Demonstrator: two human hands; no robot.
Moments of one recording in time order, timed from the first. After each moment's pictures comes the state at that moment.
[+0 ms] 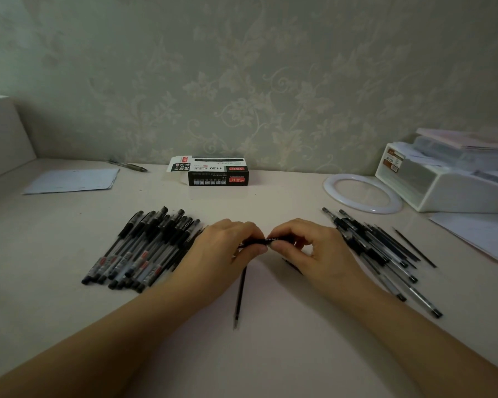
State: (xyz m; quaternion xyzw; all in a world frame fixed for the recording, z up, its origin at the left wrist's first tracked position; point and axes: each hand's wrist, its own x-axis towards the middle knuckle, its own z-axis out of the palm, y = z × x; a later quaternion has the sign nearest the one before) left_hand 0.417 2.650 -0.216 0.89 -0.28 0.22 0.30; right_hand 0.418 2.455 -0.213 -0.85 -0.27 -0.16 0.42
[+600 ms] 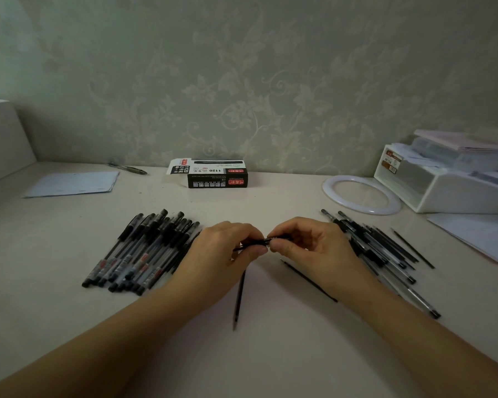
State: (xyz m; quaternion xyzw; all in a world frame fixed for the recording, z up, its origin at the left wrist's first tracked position) left_hand 0.415 2.650 -0.217 0.87 -0.27 0.23 0.33; right_hand 0.420 2.454 -0.210 -0.80 -0.22 -0.08 0.55
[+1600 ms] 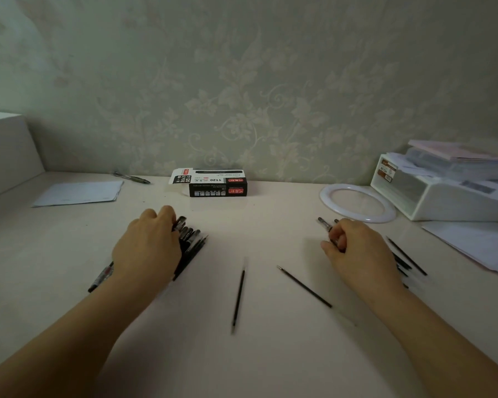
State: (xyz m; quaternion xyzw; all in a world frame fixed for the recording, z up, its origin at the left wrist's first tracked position) left_hand 0.420 2.707 -0.193 0.97 0.08 0.20 0.12; right_hand 0.427 2.406 -0.207 -0.95 0.02 -0.22 0.21
